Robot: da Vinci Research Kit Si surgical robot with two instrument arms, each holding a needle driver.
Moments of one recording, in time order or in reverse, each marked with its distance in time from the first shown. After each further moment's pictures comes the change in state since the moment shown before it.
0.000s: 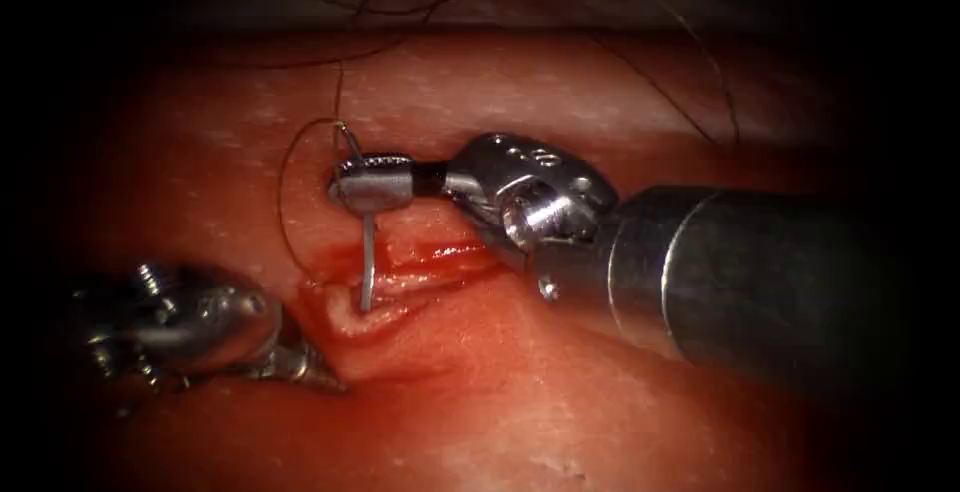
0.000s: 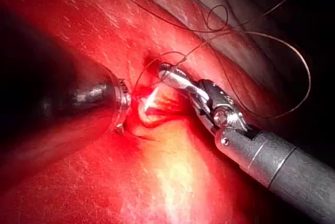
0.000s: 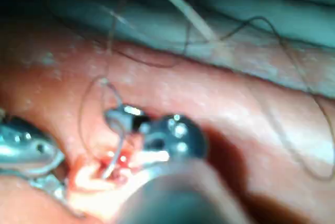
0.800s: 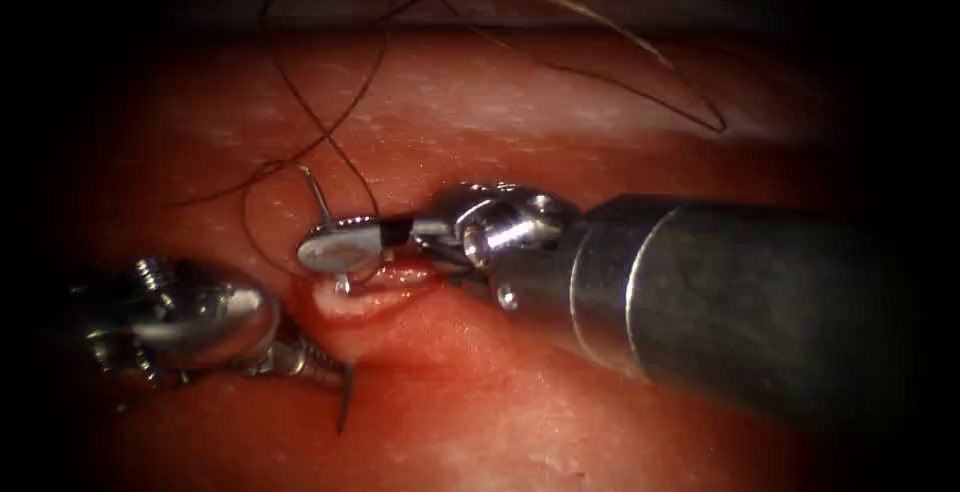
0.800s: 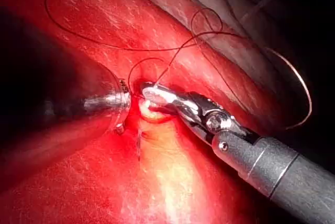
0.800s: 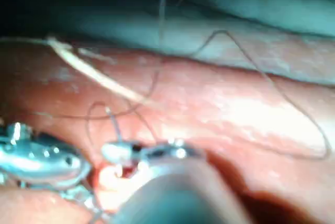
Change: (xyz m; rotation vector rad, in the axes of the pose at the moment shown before) right arm -0.002 -0.002 0.002 0.044 -0.070 0.208; left arm 0.000 0.000 0.000 -0.001 0.000 0.001
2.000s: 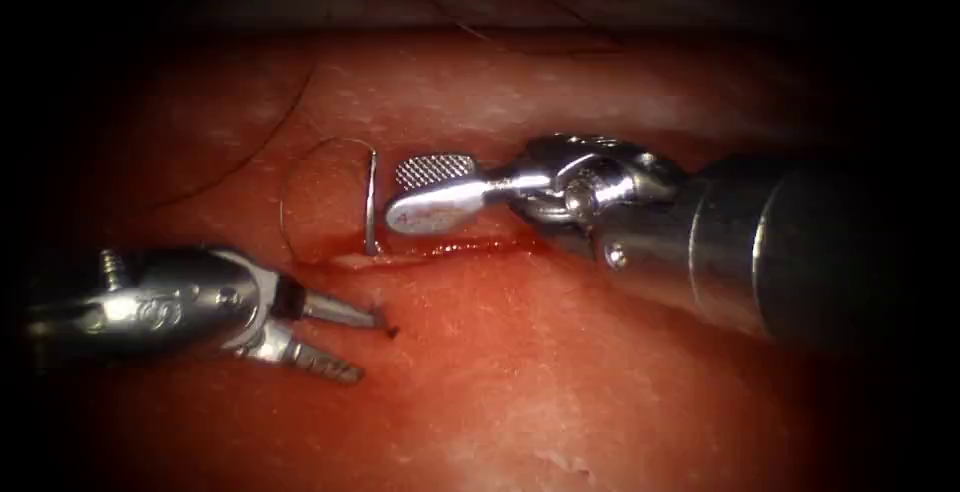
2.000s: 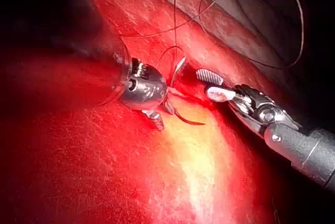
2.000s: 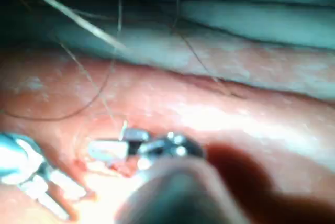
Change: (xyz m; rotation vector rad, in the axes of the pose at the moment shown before) right arm 0.005 -0.001 -0.006 -0.206 0.165 -0.258; left arm 0.003 0.001 -0.002 -0.051 0.246 0.683
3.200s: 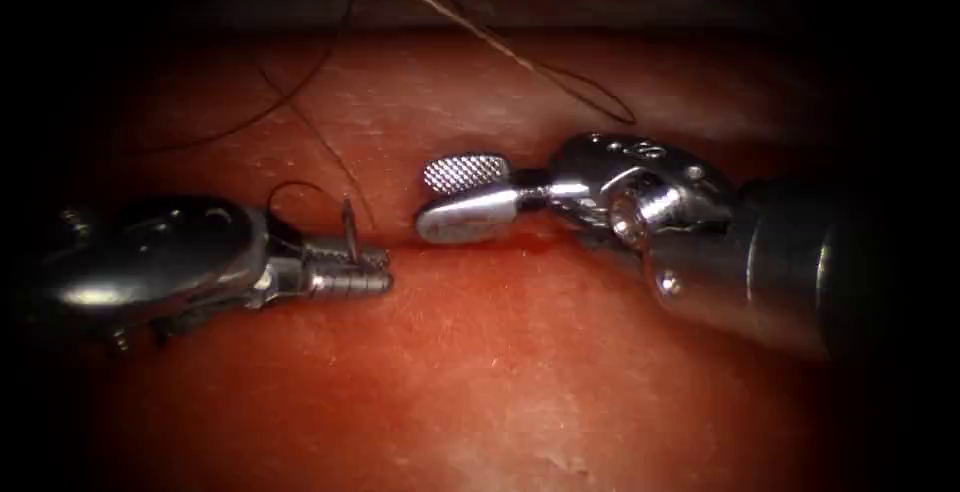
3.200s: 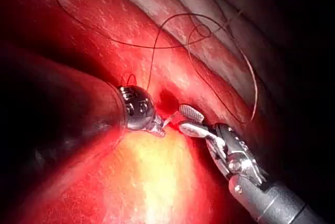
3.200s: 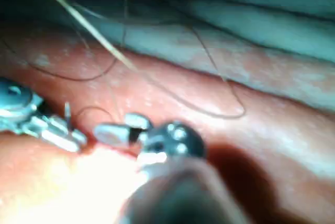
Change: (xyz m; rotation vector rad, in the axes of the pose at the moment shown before) right arm 0.000 -0.003 -0.002 0.091 -0.092 -0.211; left arm 0.002 -0.002 -0.003 0.105 0.333 -0.817
